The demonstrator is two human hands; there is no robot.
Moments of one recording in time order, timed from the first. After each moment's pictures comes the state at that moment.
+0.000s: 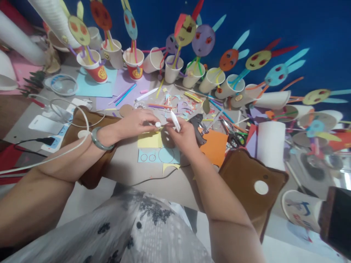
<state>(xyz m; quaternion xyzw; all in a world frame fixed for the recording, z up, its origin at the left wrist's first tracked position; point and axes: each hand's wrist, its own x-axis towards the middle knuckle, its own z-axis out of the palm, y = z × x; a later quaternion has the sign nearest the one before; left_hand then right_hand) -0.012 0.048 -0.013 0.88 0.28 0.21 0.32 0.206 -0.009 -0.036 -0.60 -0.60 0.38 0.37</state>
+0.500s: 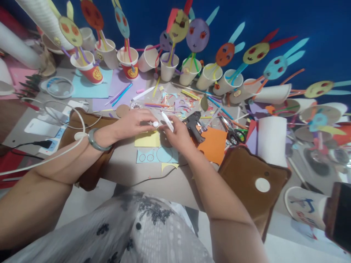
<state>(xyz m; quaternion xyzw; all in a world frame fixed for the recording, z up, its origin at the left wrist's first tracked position) -0.011 0.051 -0.023 0.89 0.24 0.25 0.30 0.205 -0.006 -0.044 -0.59 -0.61 0.41 0.33</state>
